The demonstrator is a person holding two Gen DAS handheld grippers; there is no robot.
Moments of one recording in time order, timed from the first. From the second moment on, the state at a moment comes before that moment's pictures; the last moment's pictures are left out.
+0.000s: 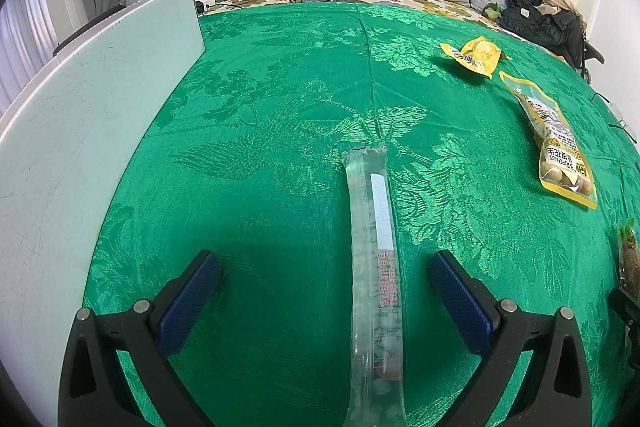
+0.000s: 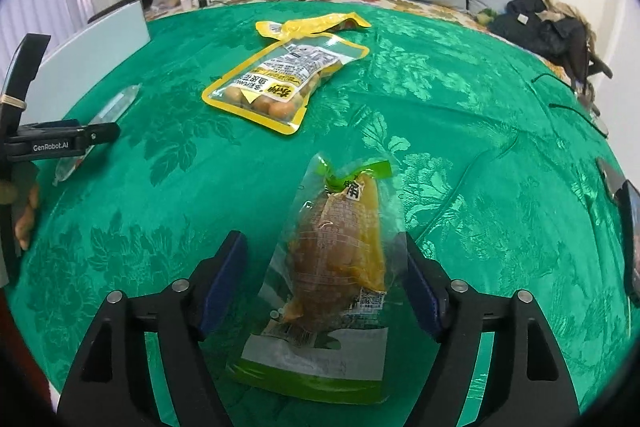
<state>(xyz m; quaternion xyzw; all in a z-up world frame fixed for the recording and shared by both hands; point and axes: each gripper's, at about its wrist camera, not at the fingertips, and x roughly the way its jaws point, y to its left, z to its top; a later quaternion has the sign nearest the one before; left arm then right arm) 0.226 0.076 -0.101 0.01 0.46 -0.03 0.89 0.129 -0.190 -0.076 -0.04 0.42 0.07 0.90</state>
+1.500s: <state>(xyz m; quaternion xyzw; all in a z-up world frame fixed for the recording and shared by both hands) 0.187 0.095 -0.054 -0.06 0.50 -0.13 0.85 0.132 -0.199 -0.032 0.04 0.52 0.08 0.85</state>
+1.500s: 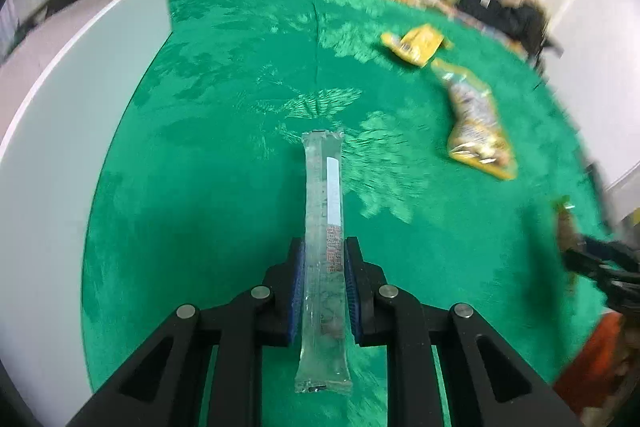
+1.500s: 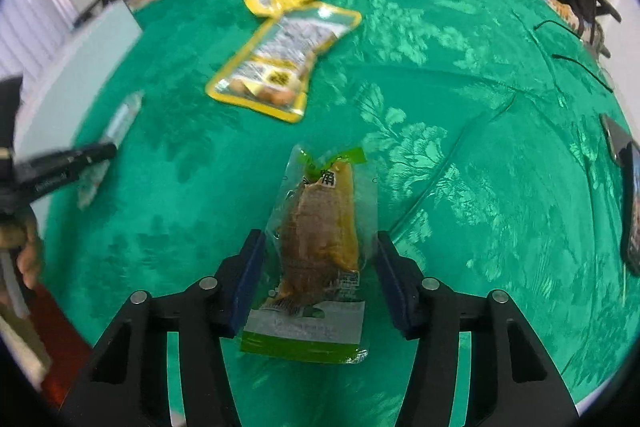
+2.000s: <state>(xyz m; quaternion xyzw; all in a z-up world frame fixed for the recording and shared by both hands) 0.079 0.266 0.066 -0.23 0.40 -0.09 0.88 0.144 0.001 0.073 0.08 0.44 0.29 0.85</state>
